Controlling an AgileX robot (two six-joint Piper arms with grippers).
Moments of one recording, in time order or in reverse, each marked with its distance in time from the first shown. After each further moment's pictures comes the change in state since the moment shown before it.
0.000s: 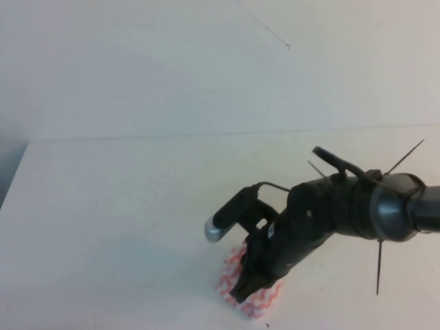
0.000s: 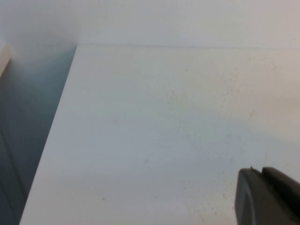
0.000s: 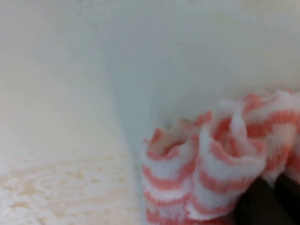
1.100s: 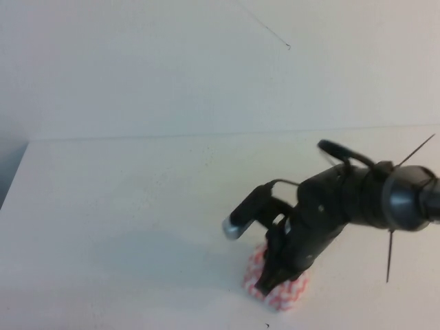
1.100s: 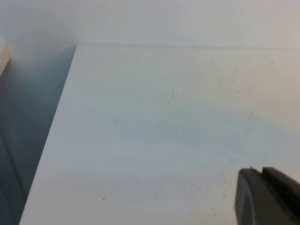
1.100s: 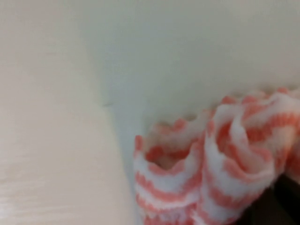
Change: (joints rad) right arm -0.016 -0.018 -0.002 -0.186 0.101 0.089; left arm 0.000 0.000 0.000 0.000 0.000 0.000
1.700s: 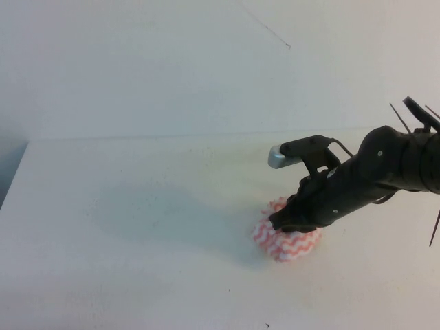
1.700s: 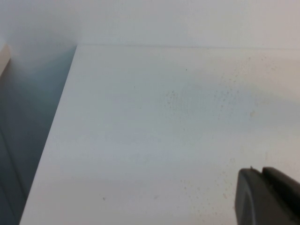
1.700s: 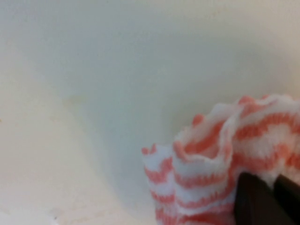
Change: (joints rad) right arm -0.234 -0.045 0.005 0.434 -0.118 -0.136; left arm 0.000 0.000 0.000 0.000 0.000 0.000
